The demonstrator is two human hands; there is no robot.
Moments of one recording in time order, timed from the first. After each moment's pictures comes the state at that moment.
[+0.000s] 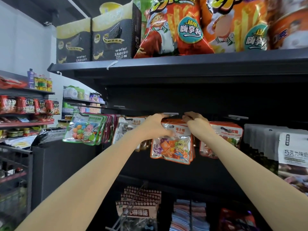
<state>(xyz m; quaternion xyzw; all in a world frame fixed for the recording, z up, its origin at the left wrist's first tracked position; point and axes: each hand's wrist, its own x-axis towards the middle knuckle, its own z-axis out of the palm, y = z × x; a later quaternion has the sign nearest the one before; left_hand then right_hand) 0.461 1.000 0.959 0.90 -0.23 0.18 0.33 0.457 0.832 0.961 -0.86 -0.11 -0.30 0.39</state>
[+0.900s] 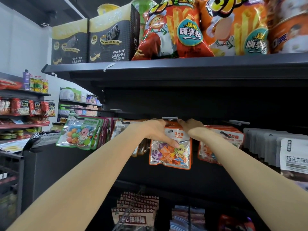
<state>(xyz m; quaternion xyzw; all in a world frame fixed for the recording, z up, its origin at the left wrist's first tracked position) 0.485 0.994 0.977 0.96 -0.22 0.10 0.12 0.486 0.839 0.979 -0.96 -0.03 -0.20 0.20</state>
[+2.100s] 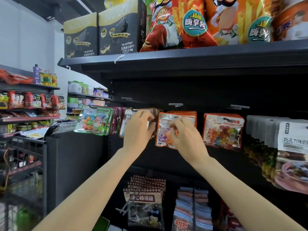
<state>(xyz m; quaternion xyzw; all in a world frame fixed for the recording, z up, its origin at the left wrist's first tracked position) 0.428 1.032 0.899 0.79 -0.15 0.56 0.21 0.411 0.870 0.892 -0.81 -0.27 -0.49 0.19</state>
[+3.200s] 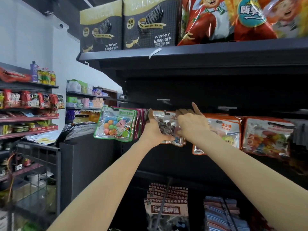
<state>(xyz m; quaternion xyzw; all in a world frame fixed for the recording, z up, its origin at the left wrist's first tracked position) 0.505 1.111 0.906 0.85 -0.13 0.24 0.44 0.472 0.974 0.947 -0.91 -0.11 -0.36 -0.16</state>
